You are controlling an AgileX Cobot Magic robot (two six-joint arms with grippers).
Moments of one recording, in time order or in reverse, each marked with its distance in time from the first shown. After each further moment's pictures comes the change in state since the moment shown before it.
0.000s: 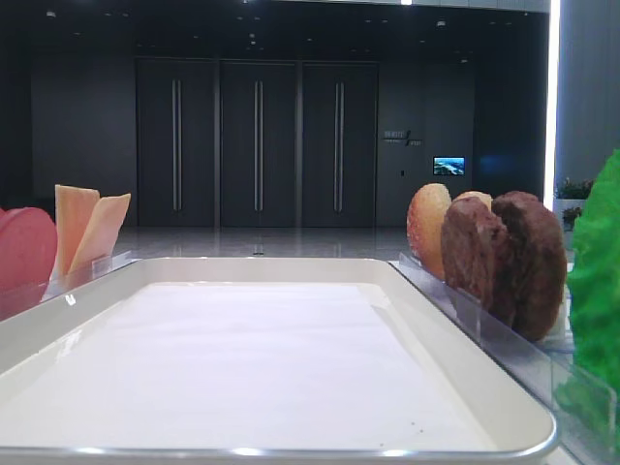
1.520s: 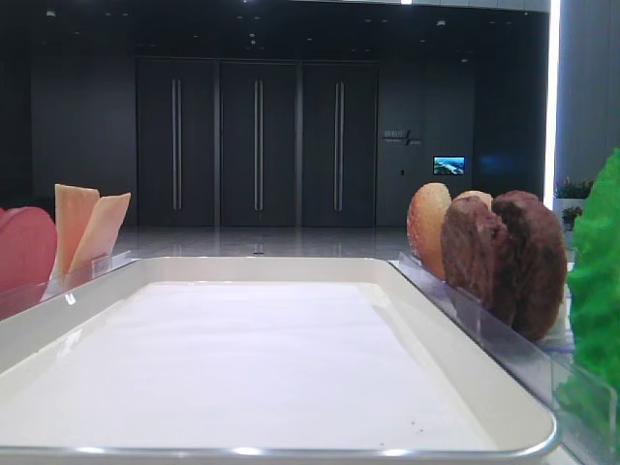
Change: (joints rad) left arm 0.000 0.996 -0.240 -0.167 -0.101 -0.062; right arm 0.000 0.000 0.000 0.000 0.000 0.000
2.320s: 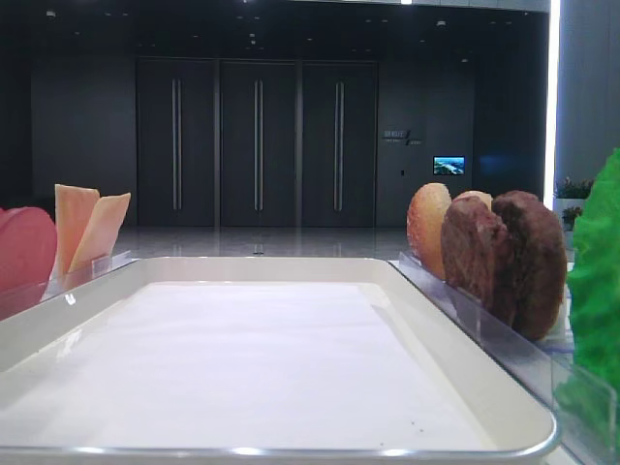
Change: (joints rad) left arm -0.596 0.000 0.000 0.080 -0.094 -0.422; right arm 0.000 0.000 0.000 0.000 0.000 0.000
